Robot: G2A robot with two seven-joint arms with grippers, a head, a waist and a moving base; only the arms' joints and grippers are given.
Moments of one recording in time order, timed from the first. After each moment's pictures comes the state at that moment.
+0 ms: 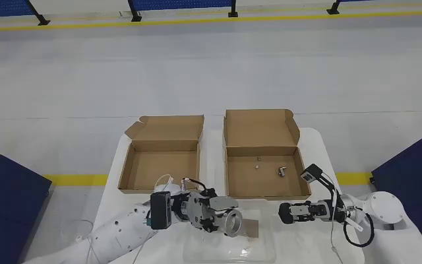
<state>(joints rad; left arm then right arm) 0.79 -1.05 -0.39 -1.53 1.40 -0.42 1.39 -1.54 -0.94 1.61 -1.63 0.54 -0.23 1.54</state>
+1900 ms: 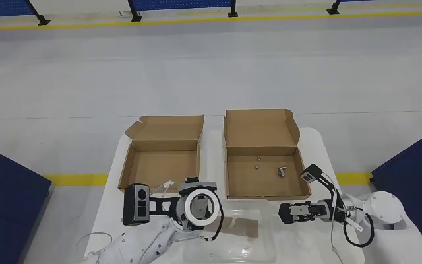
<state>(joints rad) 0.92 -1.13 -0.49 -1.76 1.08 -0.41 1.40 -1.54 -0.94 1.61 -1.63 0.54 -0.23 1.54</state>
